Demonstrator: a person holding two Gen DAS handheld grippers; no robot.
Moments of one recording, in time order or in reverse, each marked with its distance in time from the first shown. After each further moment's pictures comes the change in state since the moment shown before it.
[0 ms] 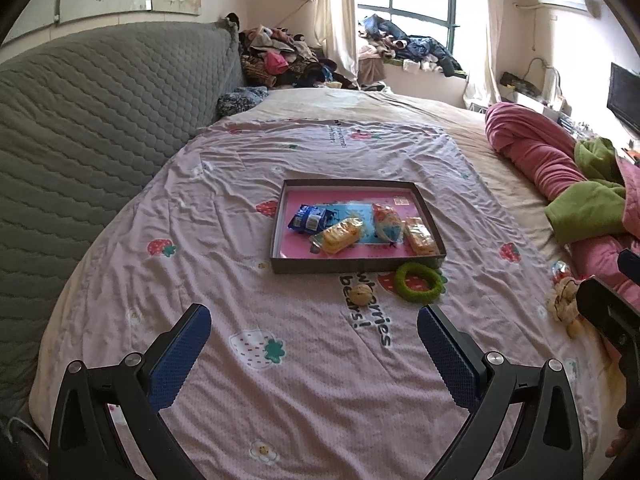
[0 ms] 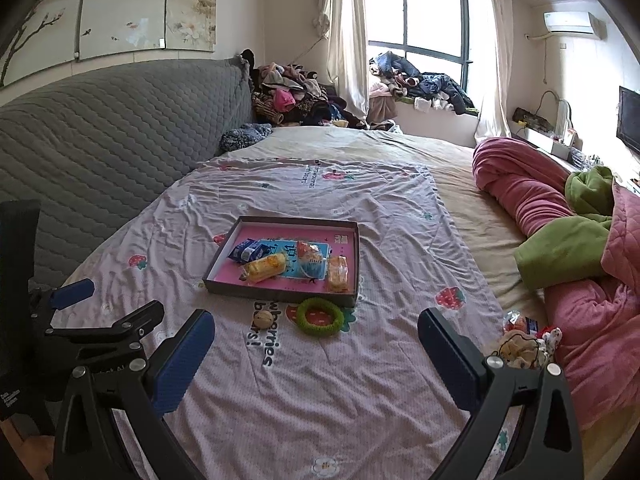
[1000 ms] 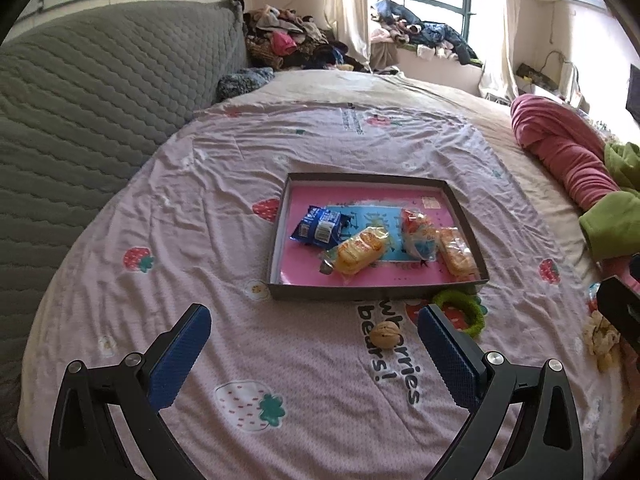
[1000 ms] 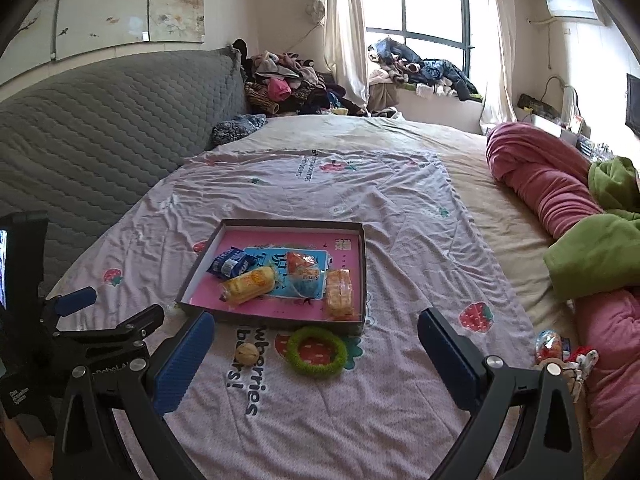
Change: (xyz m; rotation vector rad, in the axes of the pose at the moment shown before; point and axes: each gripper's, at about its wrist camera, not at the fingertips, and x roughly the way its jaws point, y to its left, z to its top) left arm 0.109 0.006 0.041 -0.022 0.058 0.030; right arm 0.102 -0.014 0.029 0.023 0.033 0.016
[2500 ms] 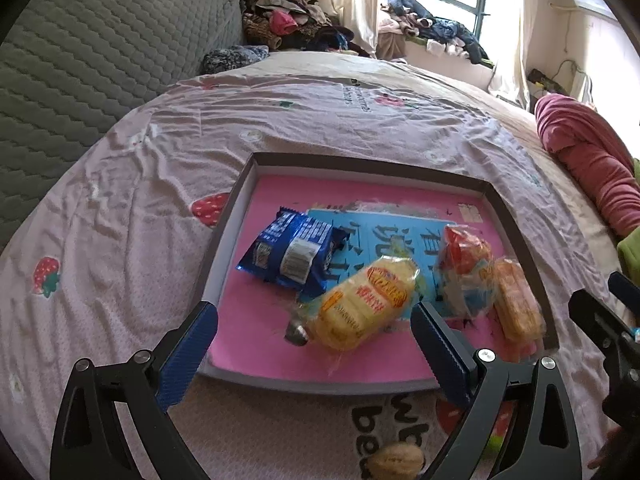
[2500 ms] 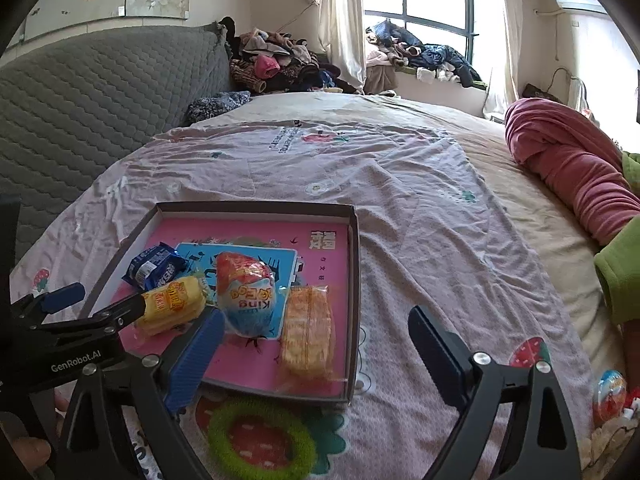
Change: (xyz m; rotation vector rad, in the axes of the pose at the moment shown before) left arm 0.179 -0.021 0.028 -0.057 0.023 -0.030; right arm 0.182 -0.038 -0.001 -0.009 0.041 -0.023
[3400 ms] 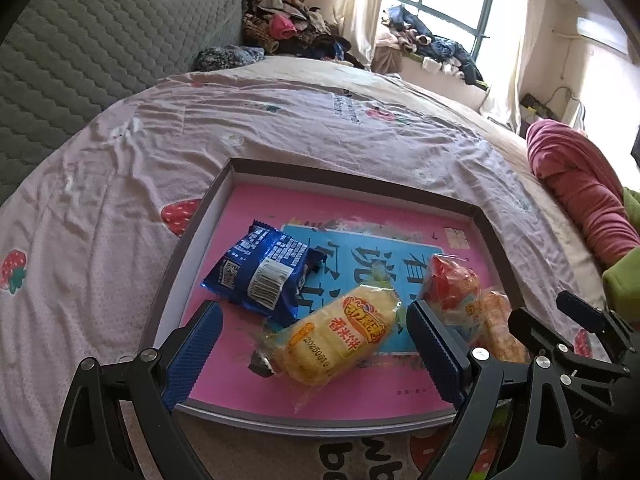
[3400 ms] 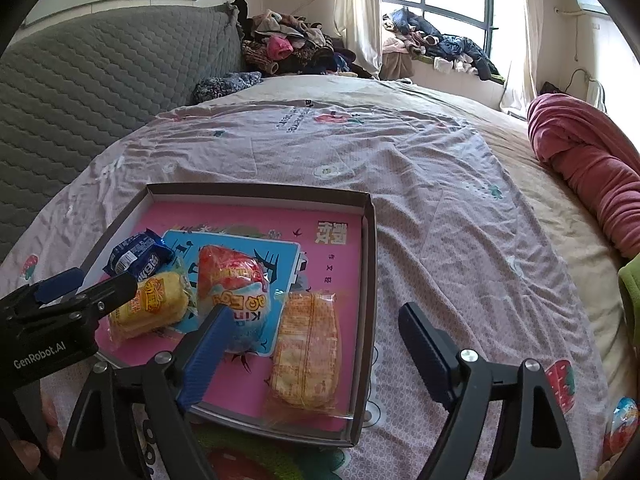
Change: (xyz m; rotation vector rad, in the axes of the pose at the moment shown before) left arm 0.023 -0.007 0.011 -0.075 -0.029 -0.079; right arm 0.050 -0.001 0.007 -0.044 0.057 0.032
